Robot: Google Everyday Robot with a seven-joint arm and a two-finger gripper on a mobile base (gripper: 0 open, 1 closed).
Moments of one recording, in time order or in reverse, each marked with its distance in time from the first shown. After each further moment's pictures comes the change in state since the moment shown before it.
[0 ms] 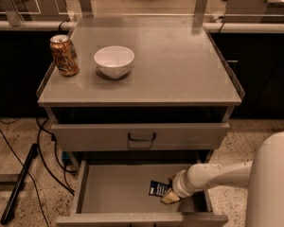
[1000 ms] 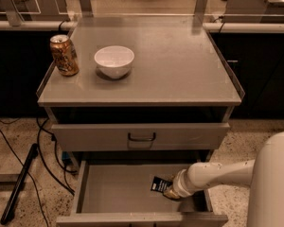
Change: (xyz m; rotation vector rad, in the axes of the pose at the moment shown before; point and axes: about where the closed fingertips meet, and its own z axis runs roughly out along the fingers) arm -0.002 0.000 -0.009 -0.003 0.009 0.013
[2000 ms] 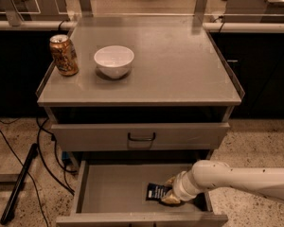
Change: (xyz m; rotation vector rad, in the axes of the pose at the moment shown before) arm -0.021 0.034 -0.033 -0.098 -0.058 -0.101
